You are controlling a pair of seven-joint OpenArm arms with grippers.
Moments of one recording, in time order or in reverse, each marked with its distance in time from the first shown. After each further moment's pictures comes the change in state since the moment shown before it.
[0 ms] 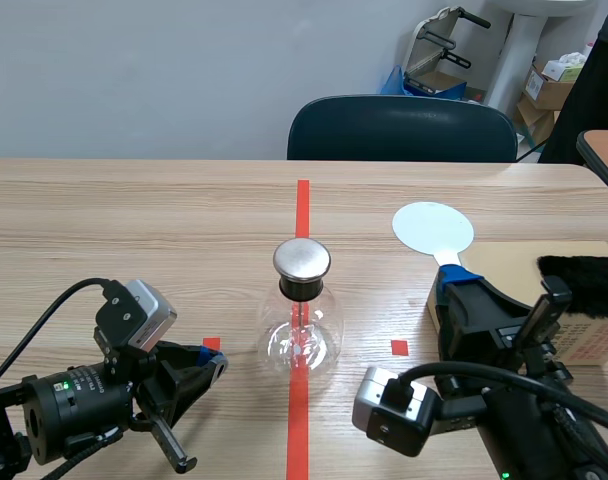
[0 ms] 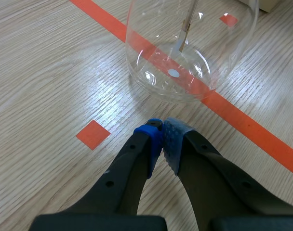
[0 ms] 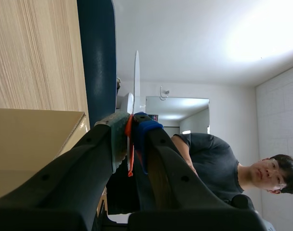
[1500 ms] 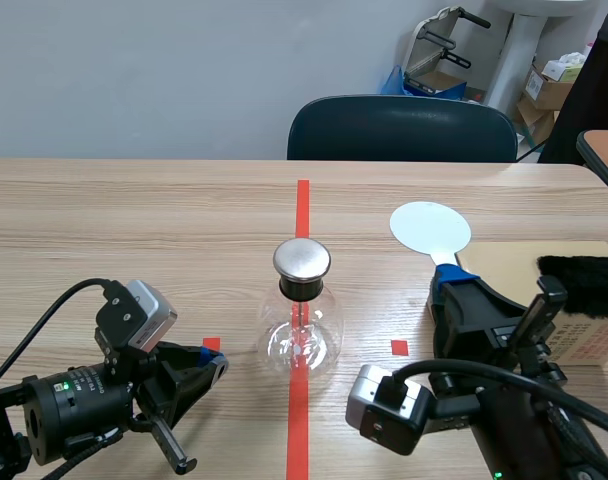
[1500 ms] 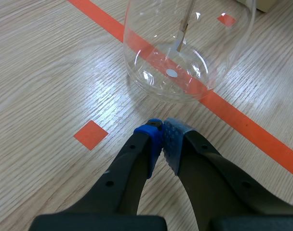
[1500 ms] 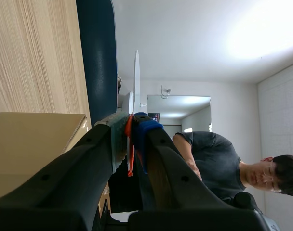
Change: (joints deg) left arm 0.0 0.0 0.0 0.0 0.0 -0.4 0.0; right arm 0.0 -1.1 -0.2 0.0 0.0 0.0 0.0
